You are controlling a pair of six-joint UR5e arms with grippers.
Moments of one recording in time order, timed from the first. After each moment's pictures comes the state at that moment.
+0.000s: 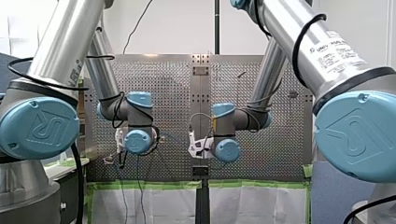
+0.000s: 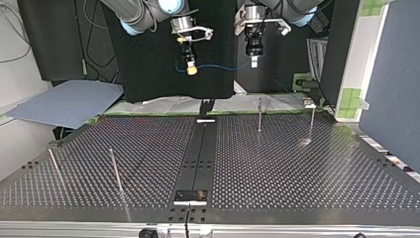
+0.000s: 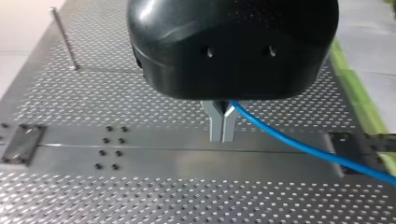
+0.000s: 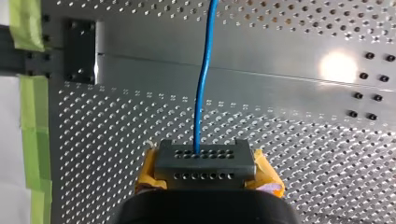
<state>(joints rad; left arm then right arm) -0.55 -1.89 -2.42 -1.97 -2.14 -1.59 2.40 -0.95 2.00 -0.98 1.83 1.50</state>
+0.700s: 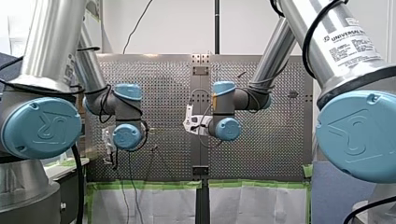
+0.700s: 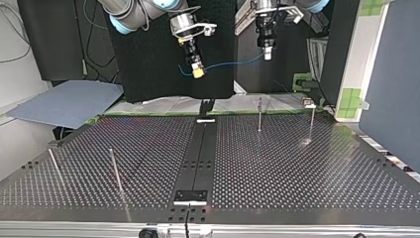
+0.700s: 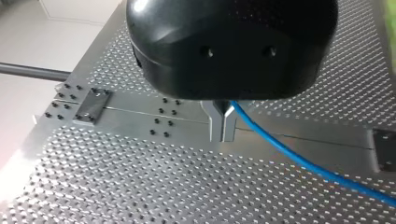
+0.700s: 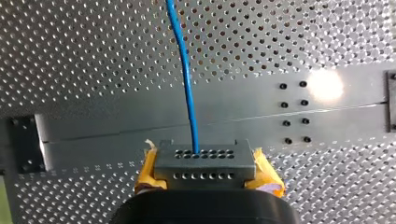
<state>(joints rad) -0.52 -1.77 -2.54 -1.95 -2.18 -1.76 2.40 -1.10 2.00 -0.91 1.69 1.71</state>
